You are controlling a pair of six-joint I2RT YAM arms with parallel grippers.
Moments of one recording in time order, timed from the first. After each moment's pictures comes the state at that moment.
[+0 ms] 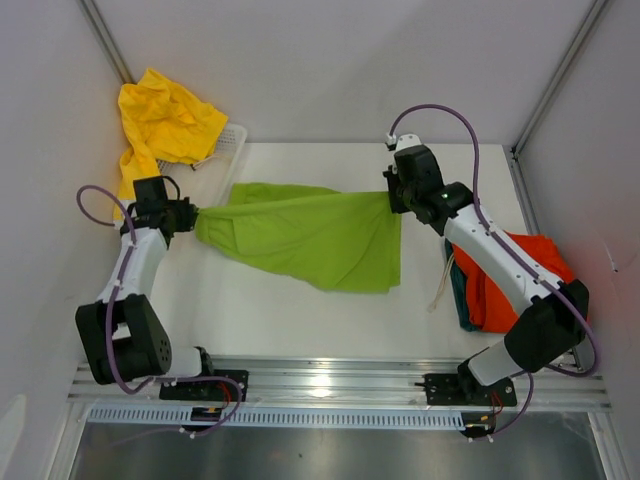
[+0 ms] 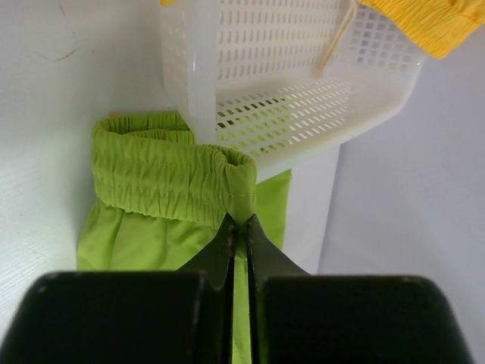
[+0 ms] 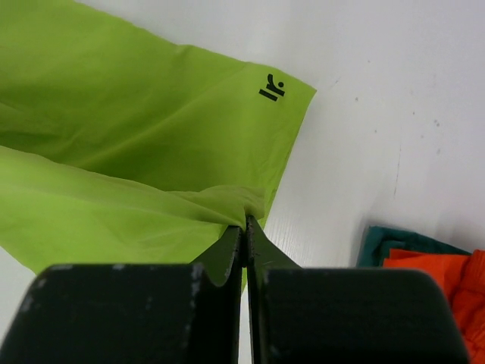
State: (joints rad) left arm 0.22 1.34 0.99 -0.41 -0.02 -1.37; right arm 0.53 1.49 1.43 -0.60 0.26 0.12
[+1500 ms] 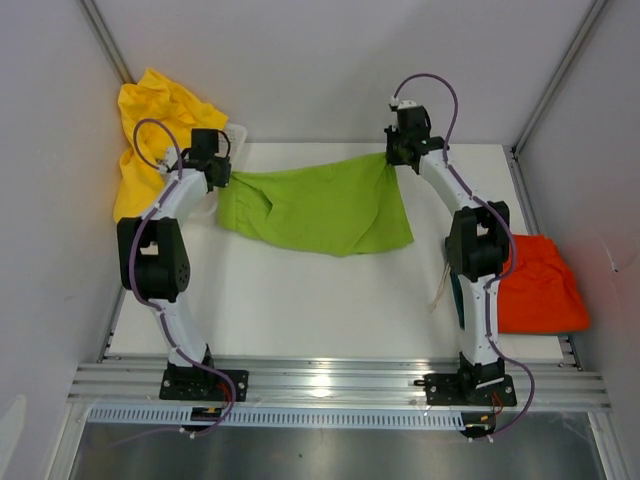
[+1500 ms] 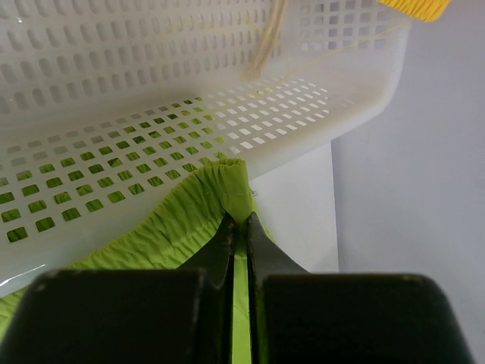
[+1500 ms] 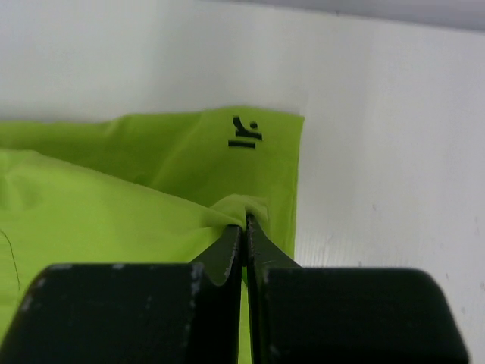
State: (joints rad) left arm -0.03 1.91 1.56 -0.43 -0.26 -1.37; right arm 0.27 2.22 2.03 -0.47 0.06 0.10
